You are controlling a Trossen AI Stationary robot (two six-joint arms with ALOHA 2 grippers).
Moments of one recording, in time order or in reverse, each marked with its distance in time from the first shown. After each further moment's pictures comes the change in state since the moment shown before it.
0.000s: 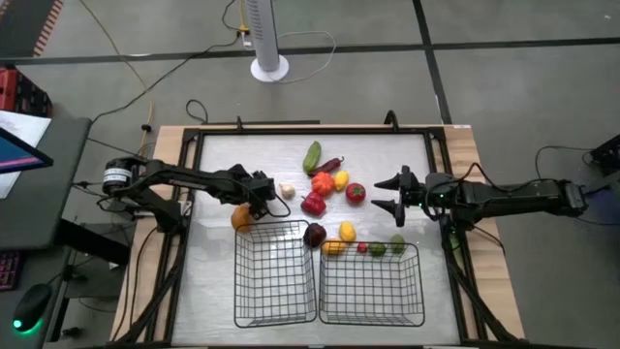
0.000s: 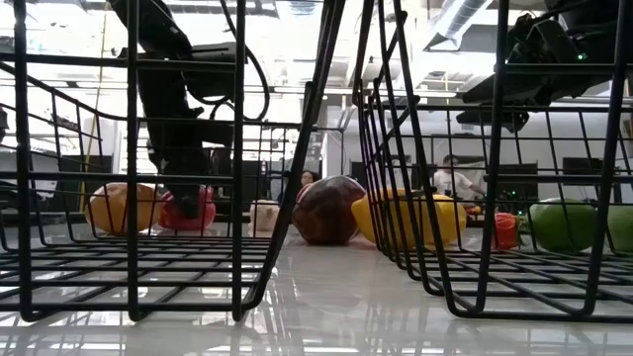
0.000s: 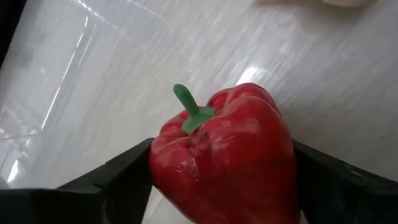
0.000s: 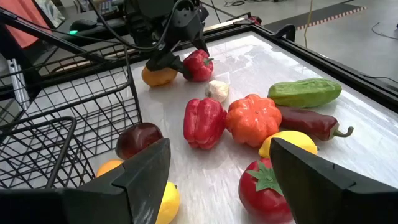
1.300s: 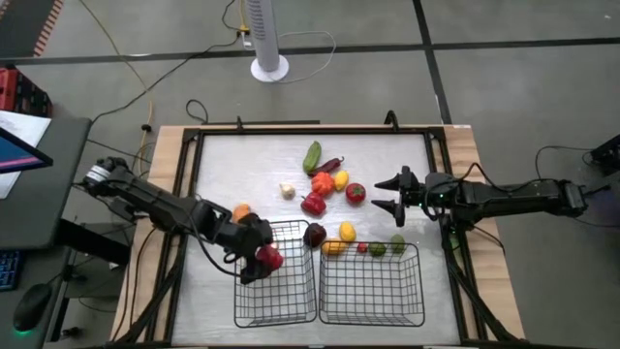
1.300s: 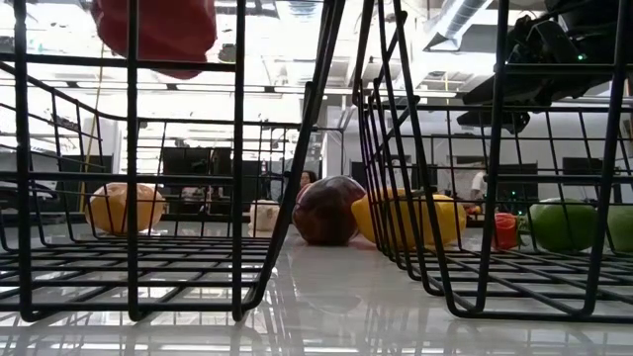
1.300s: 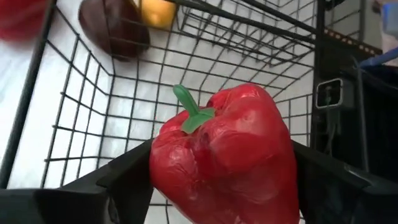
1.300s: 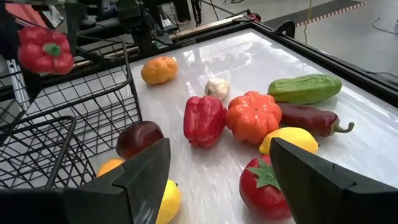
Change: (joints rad) left arm -0.551 -0.157 0.326 -0.048 0.374 -0.289; right arm 0.000 0.000 0.000 -0.008 0.000 0.017
